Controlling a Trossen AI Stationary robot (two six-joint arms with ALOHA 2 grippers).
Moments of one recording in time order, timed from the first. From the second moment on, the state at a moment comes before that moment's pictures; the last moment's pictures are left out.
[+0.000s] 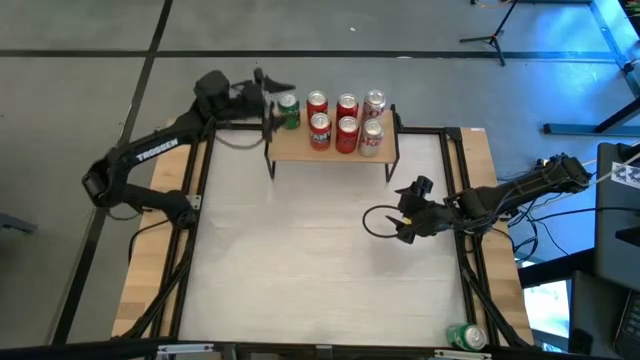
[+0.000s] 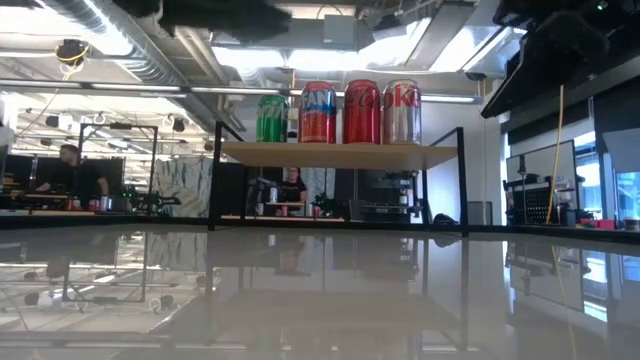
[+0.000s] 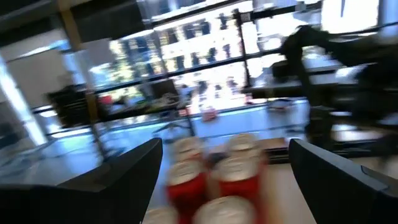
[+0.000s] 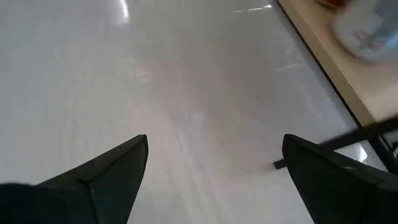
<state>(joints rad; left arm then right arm) 0.71 1.24 1.05 0.24 0.50 0.22 0.35 1.02 0.75 -0.69 0.61 0.40</state>
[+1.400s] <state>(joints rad) -0.47 1.62 1.05 0.08 -0.15 -0.08 0.78 1.20 1.09 -0.78 0.30 0.82</state>
